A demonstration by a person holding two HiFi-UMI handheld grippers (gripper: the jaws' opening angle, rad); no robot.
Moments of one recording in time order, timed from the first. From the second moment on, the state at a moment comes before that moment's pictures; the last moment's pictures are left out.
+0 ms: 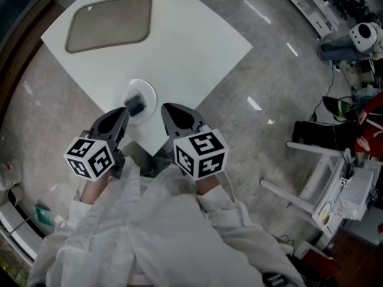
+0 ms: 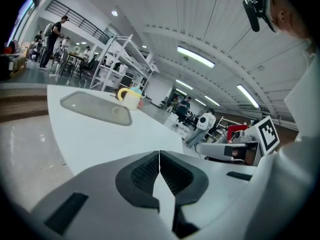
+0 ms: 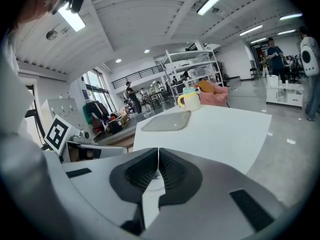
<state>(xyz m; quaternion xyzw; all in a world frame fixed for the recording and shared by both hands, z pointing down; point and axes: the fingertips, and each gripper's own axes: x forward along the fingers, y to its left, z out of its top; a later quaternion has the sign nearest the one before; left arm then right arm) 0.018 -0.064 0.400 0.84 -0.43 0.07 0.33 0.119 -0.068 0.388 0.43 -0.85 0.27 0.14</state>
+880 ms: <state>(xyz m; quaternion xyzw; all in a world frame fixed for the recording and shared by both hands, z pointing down) -0.023 -0.072 0.411 0.84 -0.40 0.07 0.37 0.097 -0.062 0.419 0.46 -0.81 0.32 0.16</state>
